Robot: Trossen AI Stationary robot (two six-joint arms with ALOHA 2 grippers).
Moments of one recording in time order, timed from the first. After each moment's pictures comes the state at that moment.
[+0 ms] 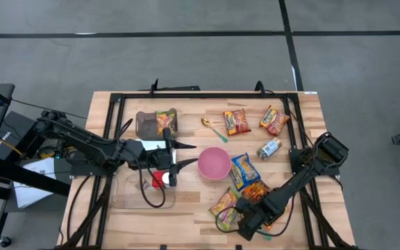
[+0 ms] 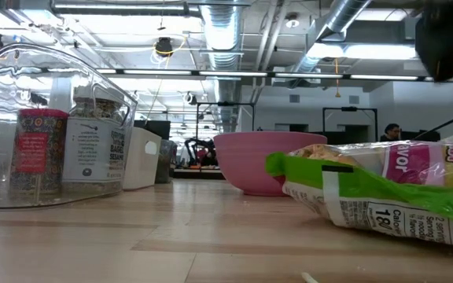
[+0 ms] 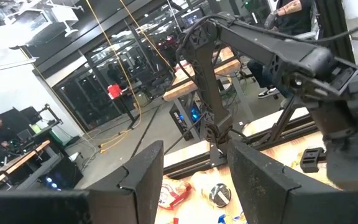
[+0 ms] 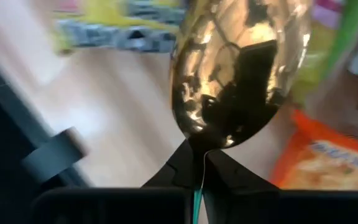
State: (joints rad) left arm -0.36 1.28 0.94 0.39 -0.51 0.51; right arm 0.74 1.85 1.15 -0.60 -0.03 1.33
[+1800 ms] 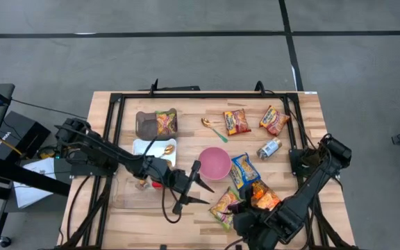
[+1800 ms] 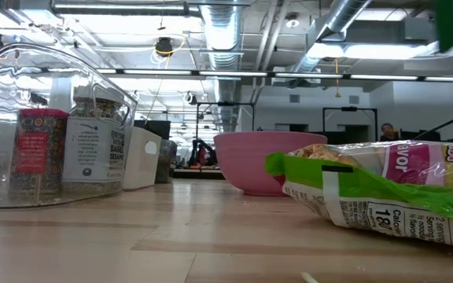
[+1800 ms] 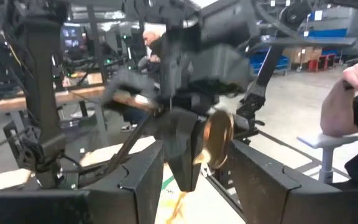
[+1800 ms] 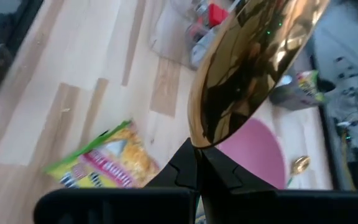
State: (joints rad) left arm -0.38 1.61 0.95 0.71 0.02 0.09; right arm 0.83 1.85 1.64 -0.99 0.81 0.37
